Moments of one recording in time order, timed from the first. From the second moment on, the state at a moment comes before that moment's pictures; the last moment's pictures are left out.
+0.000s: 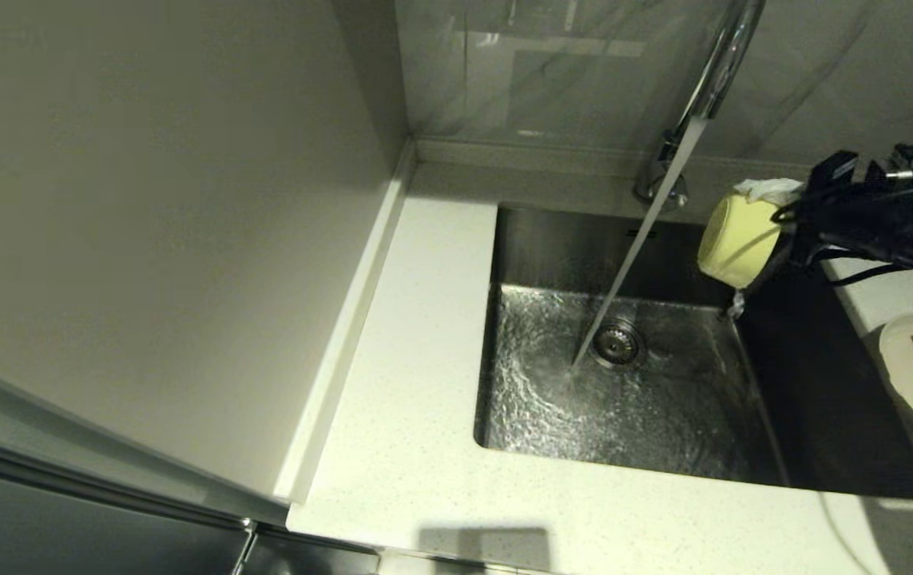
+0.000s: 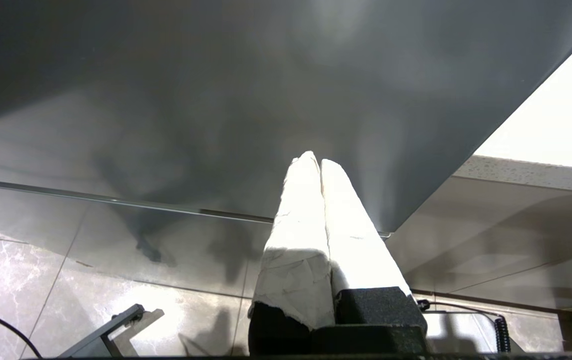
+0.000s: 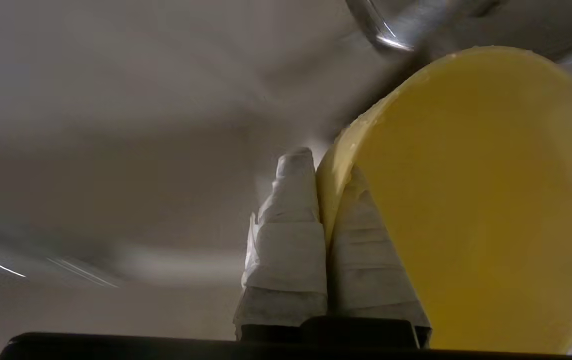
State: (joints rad) left arm 0.00 0.00 0.00 0.00 0.02 -0.02; right arm -0.15 1.81 -1.26 -0.59 0.59 1.35
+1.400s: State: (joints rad) left arm 0.00 0.00 0.00 0.00 0.02 -0.02; right arm -0.25 1.90 -1.54 -0.20 0.66 -0.25
